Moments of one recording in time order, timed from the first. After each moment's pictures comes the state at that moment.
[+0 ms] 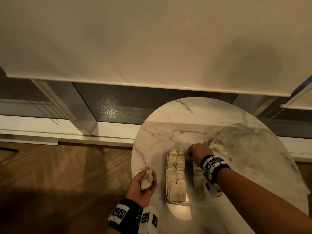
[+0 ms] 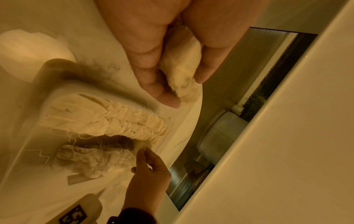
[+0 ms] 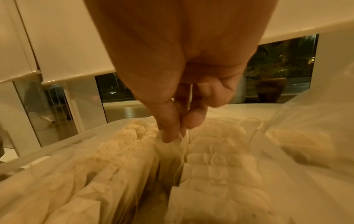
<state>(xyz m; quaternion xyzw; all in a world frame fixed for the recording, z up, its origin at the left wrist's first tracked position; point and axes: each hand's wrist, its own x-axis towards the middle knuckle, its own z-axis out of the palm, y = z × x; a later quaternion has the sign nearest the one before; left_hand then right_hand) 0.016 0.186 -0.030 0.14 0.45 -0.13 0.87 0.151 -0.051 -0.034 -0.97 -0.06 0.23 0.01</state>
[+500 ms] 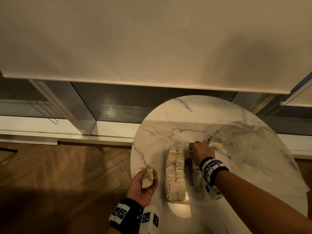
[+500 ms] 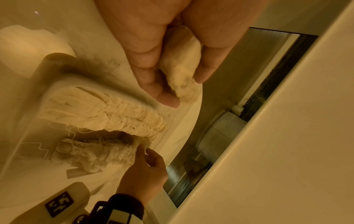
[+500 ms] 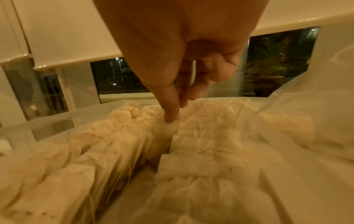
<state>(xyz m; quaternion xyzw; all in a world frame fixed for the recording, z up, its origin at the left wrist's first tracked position) 0.017 0.179 -0.025 0.15 0.44 -0.14 0.87 0.143 -0.056 -0.045 -0.99 -0.05 0.13 0.00</state>
